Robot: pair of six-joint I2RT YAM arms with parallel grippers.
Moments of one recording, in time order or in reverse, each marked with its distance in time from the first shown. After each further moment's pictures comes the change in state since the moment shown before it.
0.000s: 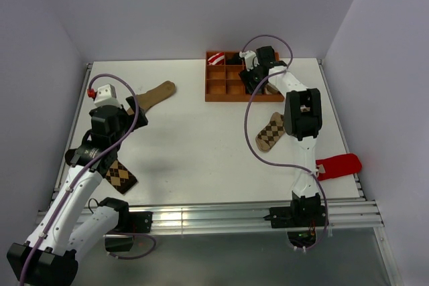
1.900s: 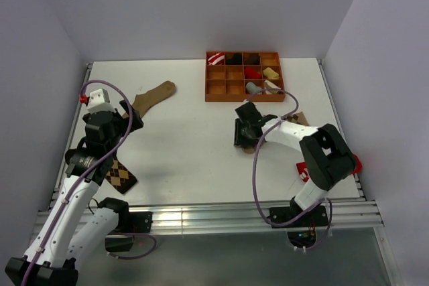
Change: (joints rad) left arm 0.008 -0.092 -0.020 -0.031 -0.036 -0.009; right arm 0.357 -0.723 -1.081 0.206 0.241 0.996
